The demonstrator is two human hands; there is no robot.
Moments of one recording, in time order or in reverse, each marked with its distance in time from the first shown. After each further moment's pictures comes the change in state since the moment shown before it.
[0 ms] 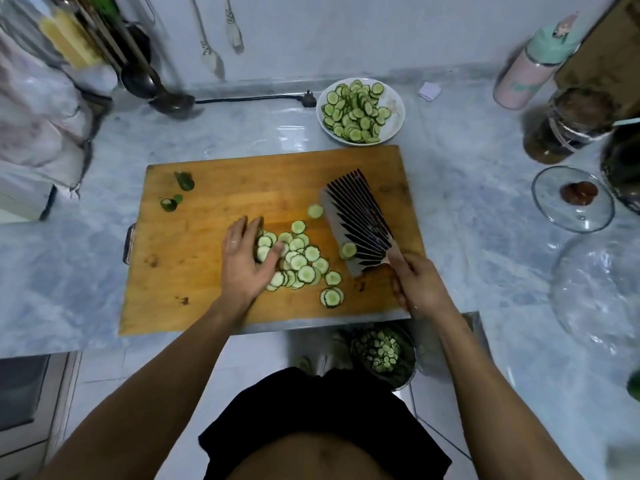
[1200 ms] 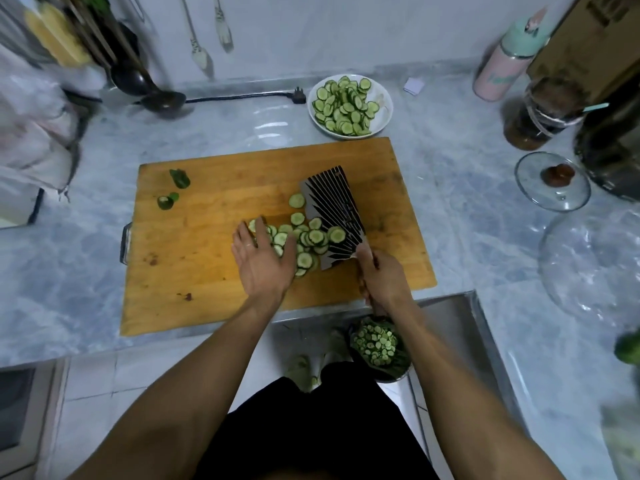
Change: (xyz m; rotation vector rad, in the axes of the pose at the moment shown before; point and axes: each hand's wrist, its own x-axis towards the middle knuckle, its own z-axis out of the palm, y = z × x) left_hand -0.026 0.027 0.021 0.090 0.019 -0.150; right_hand -0.026 -0.006 0.067 -0.083 0.091 -0.018
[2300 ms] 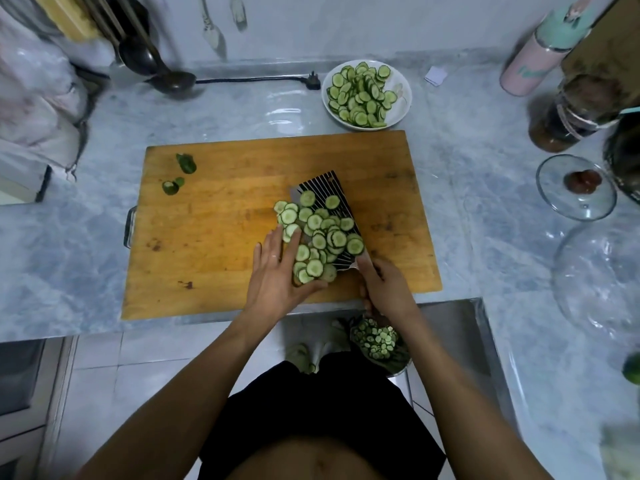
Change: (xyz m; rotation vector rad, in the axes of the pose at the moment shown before) left_hand -0.027 -0.018 -0.001 0.167 -0.224 0.365; right_hand -0.006 0.003 -0.002 0.109 -0.146 0.003
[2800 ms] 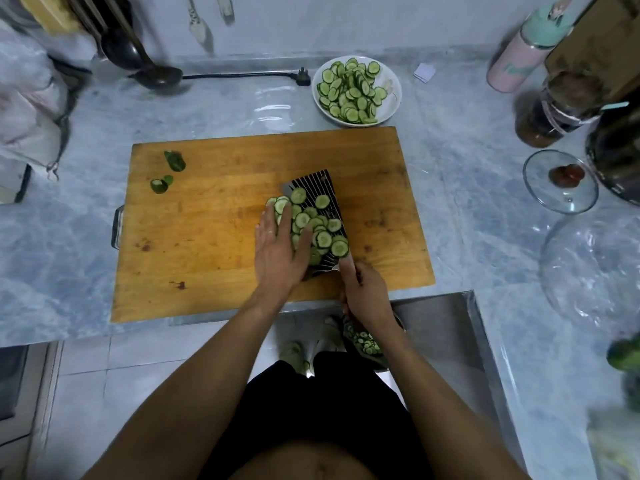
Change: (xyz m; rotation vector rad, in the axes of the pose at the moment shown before) left_hand 0.037 0.027 0.000 -0.238 0.159 -0.168; right_hand -0.005 0.012 0.033 -0.079 0.129 -0.027
